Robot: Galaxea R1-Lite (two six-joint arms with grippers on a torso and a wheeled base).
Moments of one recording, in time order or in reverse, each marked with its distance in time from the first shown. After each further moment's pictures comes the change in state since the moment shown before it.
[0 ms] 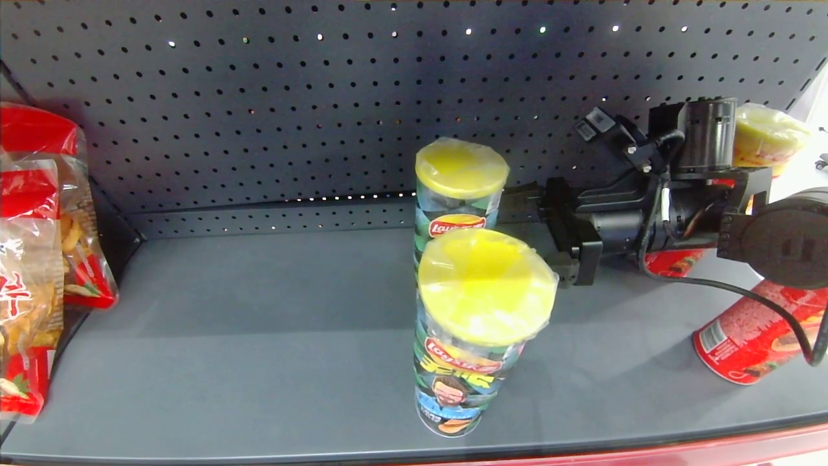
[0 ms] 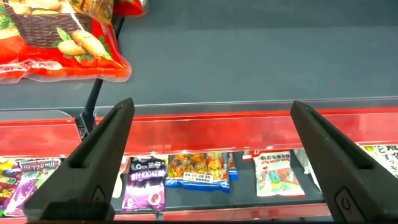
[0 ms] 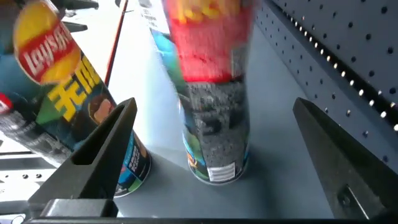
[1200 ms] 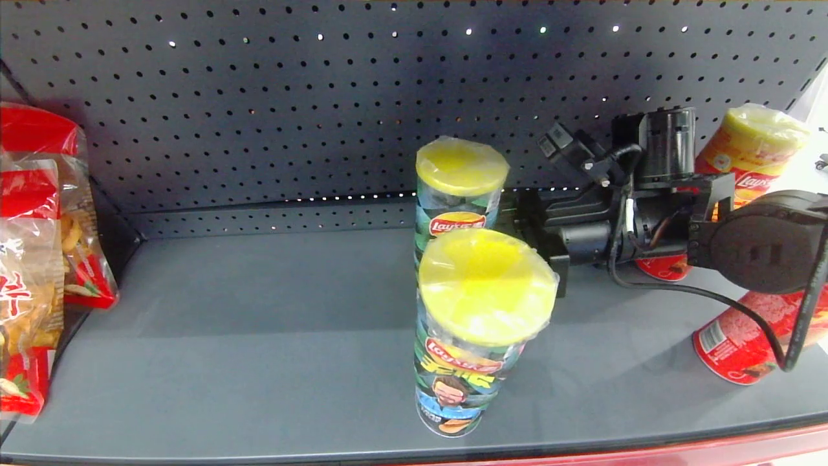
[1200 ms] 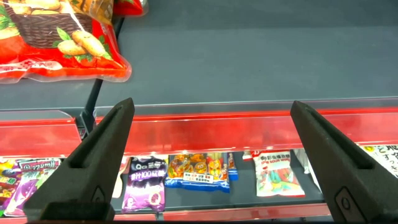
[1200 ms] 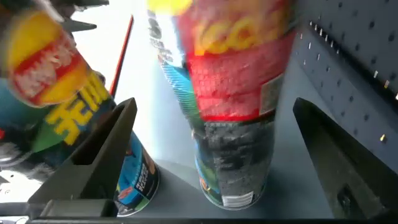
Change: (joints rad) left arm 0.000 0.000 0.000 0.000 0.000 0.000; right arm 0.073 0.041 -0.030 0.041 -0.048 -0.013
